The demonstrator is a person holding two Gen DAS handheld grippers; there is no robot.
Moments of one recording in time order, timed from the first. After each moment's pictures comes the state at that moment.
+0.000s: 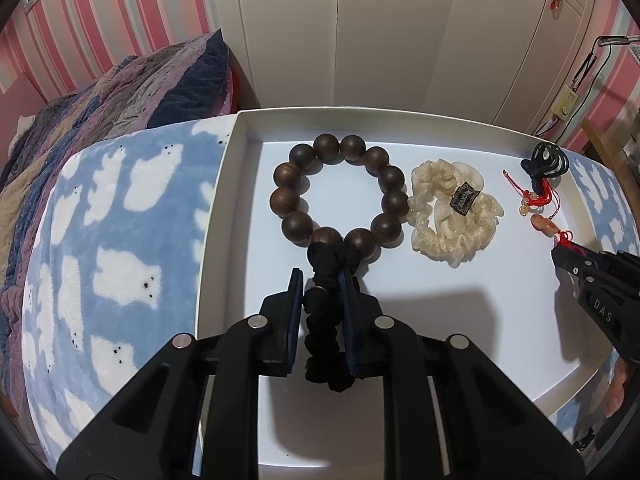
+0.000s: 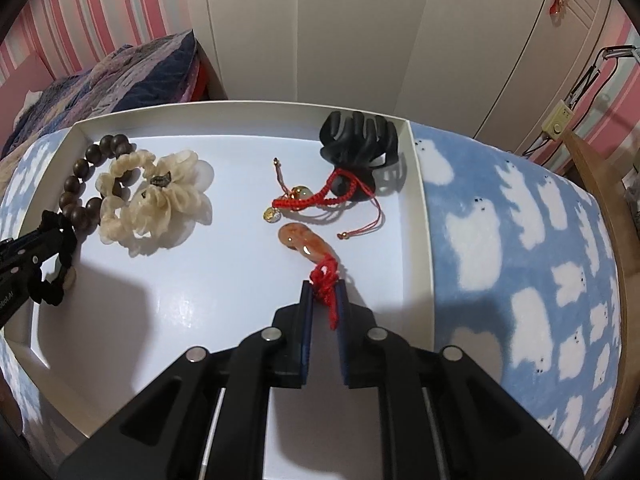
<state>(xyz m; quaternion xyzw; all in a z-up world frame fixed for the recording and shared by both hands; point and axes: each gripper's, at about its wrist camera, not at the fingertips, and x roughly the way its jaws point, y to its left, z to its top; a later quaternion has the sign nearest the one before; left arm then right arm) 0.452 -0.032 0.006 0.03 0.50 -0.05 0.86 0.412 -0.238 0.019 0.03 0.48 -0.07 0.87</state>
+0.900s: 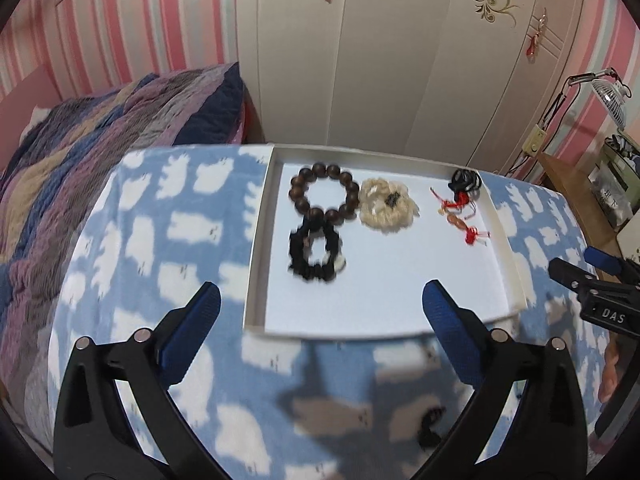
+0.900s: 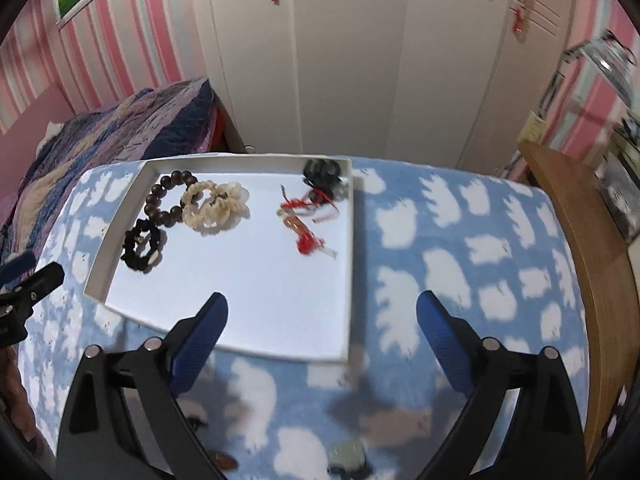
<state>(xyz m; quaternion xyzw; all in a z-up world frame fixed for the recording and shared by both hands) 0.324 -0.014 0.110 -0.02 0.45 -0.05 0.89 0.272 -0.261 0.120 0.07 0.42 -0.06 0.91</state>
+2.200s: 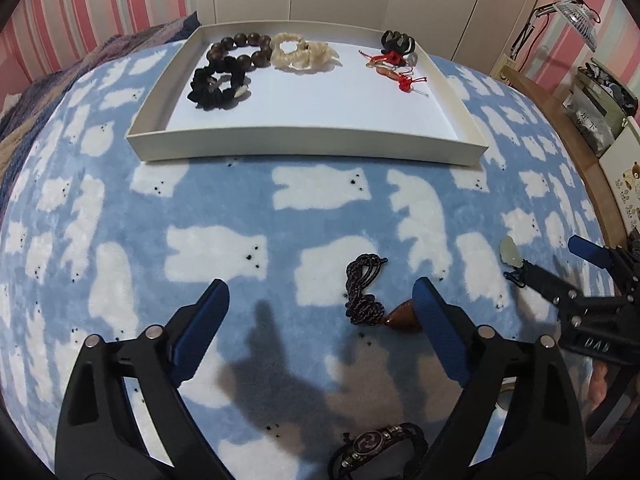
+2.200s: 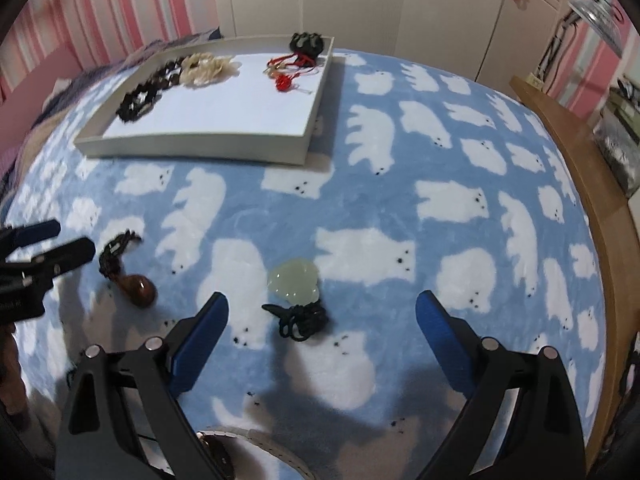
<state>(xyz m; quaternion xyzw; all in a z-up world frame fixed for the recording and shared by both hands) 0.229 -0.087 0.010 0.00 0.52 -0.10 0.85 0.161 -0.270 0.012 0.03 0.47 -0.04 0.88</state>
